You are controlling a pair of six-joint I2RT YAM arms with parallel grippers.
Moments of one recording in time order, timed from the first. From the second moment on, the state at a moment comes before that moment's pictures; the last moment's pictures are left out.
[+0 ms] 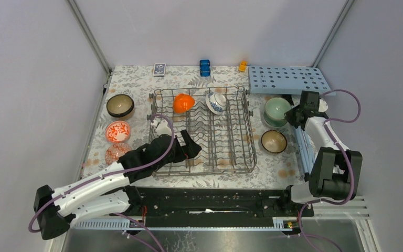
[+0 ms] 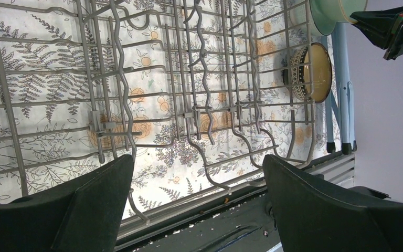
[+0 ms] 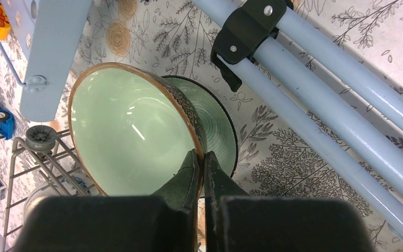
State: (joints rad) left arm -0.96 0.86 0.67 -0.41 -0.29 -1.03; right arm -0.15 1.43 0.93 -0.36 0.08 0.87
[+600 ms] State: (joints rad) left arm -0.96 0.87 0.65 -0.39 -0.29 -1.03; right arm -0.15 1.47 0.89 -0.33 0.06 0.87
